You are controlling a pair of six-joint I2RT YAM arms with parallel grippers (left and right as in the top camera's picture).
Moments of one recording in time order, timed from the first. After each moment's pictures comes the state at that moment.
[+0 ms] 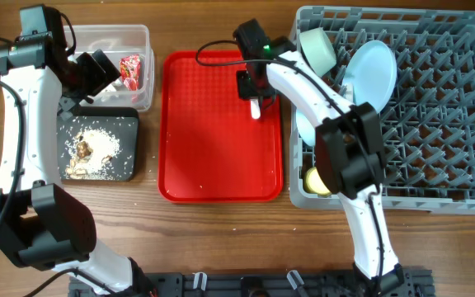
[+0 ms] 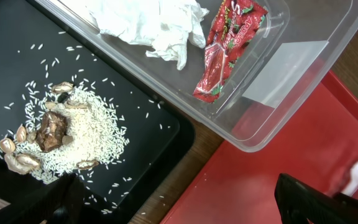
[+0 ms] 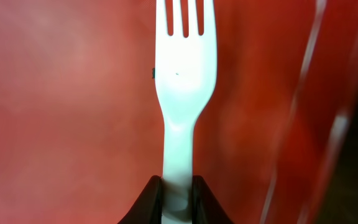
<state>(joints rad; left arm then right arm) 0.19 1.80 1.69 -1.14 0.06 -0.49 0.48 2.37 2.02 -0.96 0.01 0.34</state>
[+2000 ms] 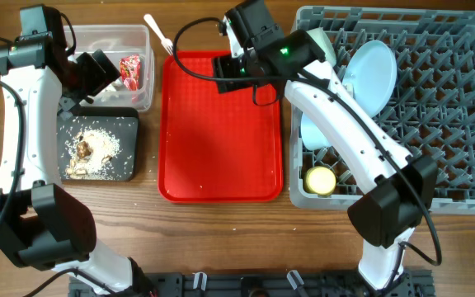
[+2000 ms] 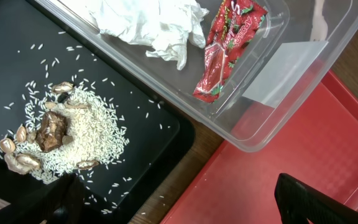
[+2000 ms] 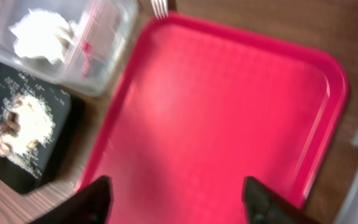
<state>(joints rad) 0.19 1.80 1.69 -1.14 0.06 -0.49 0.58 1.99 1.97 -0.94 -0.10 0.26</state>
